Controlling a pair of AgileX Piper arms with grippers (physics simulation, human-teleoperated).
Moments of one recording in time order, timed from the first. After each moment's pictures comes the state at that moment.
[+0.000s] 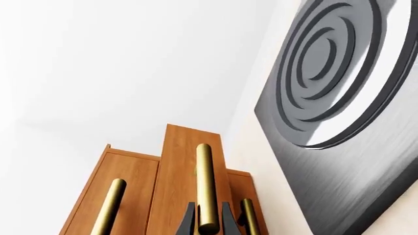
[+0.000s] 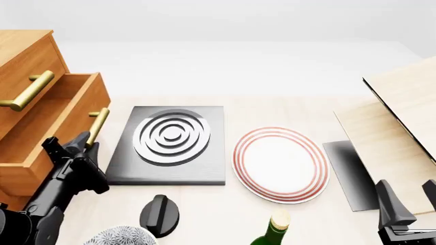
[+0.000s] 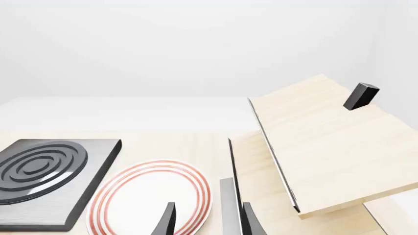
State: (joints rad) left arm -0.02 1.57 -0.20 -1.22 1.29; right arm 0.00 0.05 0.00 -0.03 0.00
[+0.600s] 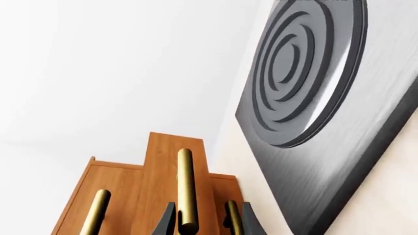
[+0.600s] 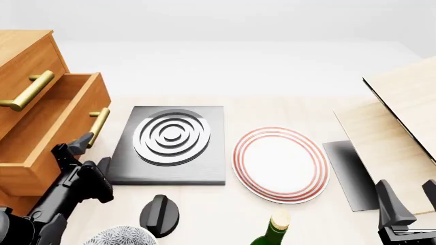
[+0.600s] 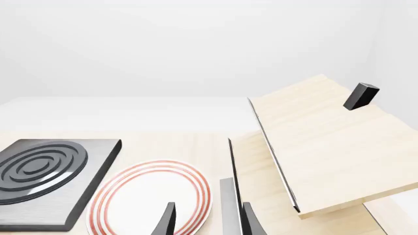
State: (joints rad) left arm -0.06 1.59 -0.17 -1.22 1.31; right arm 0.00 0.05 0.00 -0.03 0.00
